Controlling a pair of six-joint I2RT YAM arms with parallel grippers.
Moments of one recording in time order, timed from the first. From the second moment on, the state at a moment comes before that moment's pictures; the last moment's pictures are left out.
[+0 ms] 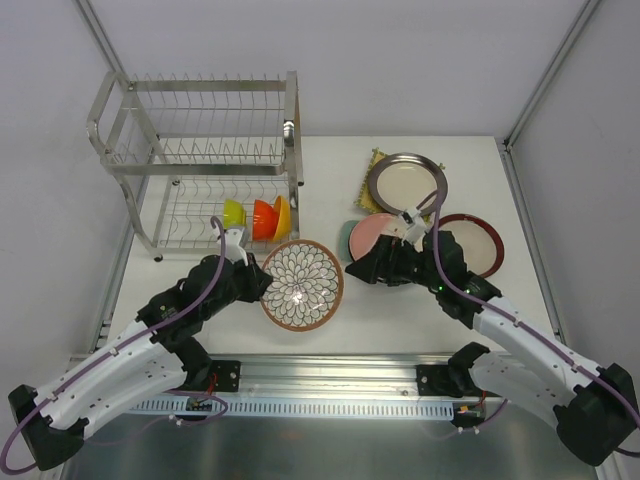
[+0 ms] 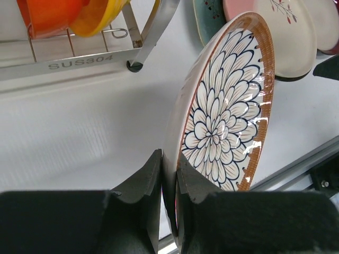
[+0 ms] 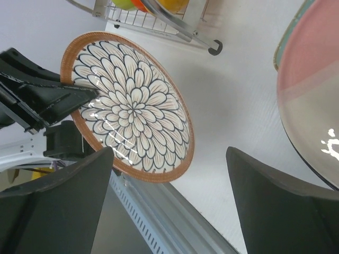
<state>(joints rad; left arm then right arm) -0.79 0.59 0.56 -0.47 -0.19 -0.60 0.63 0.90 0.56 -0.06 -0.35 0.76</state>
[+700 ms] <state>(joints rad) -0.79 0.74 1.13 -0.51 -0.02 -0.20 0.63 0.67 0.61 -0.41 0.09 0.57</state>
